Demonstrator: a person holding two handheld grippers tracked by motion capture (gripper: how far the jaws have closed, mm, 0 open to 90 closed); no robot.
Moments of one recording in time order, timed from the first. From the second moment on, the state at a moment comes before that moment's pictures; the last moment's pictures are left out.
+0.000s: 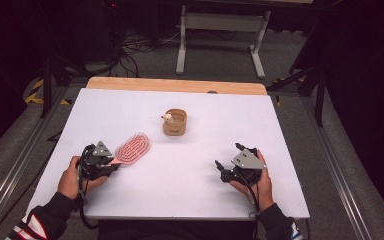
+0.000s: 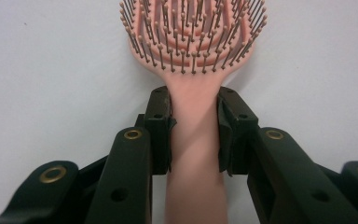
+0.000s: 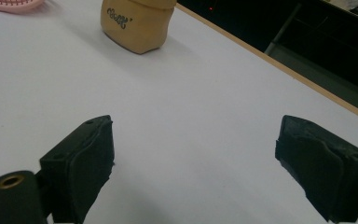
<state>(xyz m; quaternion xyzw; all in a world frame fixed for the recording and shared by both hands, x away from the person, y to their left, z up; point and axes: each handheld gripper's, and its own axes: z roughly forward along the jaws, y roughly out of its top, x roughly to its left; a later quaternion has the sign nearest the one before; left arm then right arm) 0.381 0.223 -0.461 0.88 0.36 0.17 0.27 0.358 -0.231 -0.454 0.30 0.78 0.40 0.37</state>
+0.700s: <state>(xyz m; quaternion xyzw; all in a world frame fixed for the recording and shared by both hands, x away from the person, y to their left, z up) 0.351 0.201 -0.441 0.84 0.31 0.27 0.36 0.346 -0.221 -0.427 0.30 0.75 0.48 0.35</state>
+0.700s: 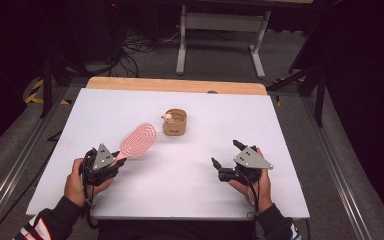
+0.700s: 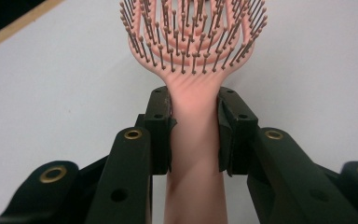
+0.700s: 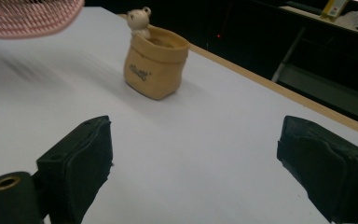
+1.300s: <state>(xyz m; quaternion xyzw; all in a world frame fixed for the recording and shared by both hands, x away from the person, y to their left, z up) 0.338 0.174 -0.436 0.82 0.26 0.30 0.42 0.347 -0.194 -0.412 0.31 0.73 0.55 0.27</state>
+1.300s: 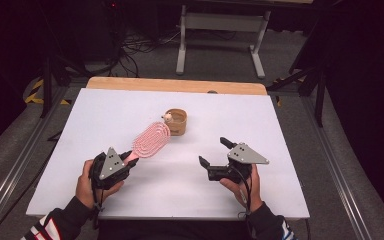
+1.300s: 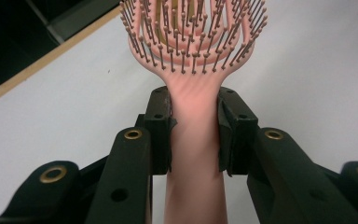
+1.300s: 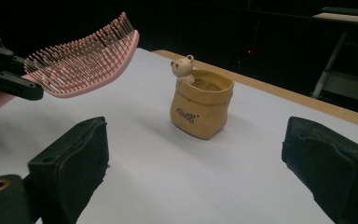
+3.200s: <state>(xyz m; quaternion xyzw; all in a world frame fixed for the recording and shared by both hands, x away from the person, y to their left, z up) 0.333 0.101 -0.455 0.82 0.19 0.29 0.45 0.353 -0.123 -0.422 0.32 0.68 0.65 0.09</state>
